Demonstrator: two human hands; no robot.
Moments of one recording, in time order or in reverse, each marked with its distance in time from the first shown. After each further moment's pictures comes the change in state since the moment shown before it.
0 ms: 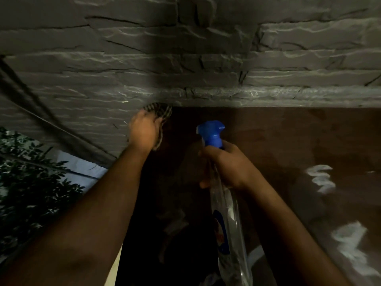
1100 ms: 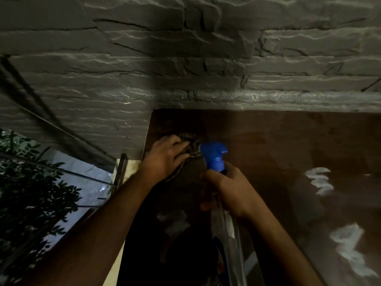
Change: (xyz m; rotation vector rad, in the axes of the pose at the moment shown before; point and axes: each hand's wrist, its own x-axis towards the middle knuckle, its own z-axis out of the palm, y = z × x) left_hand -0.074 0.010 0.008 -0.106 -0.129 0.630; right_hand -0.028 0.025 0.011 -0.041 0.044 0.043
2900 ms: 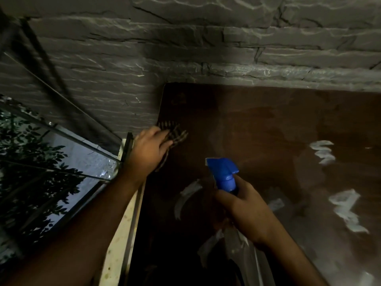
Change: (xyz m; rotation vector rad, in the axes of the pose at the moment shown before) left_hand -0.089 -0.006 -0.026 0.043 0.078 -0.317; right_hand -0.080 0.054 0.029 -0.166 0.018 0.014
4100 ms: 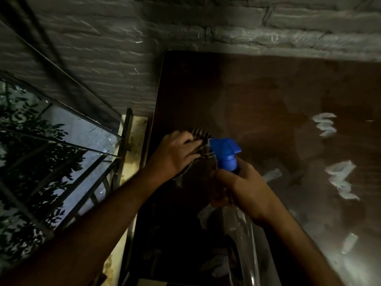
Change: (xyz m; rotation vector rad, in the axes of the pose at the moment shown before) left_hand -0.068 0.062 0.008 -0.085 -0.161 0.300; right_hand -0.017 0.015 0.004 -0.016 -0.055 0.033
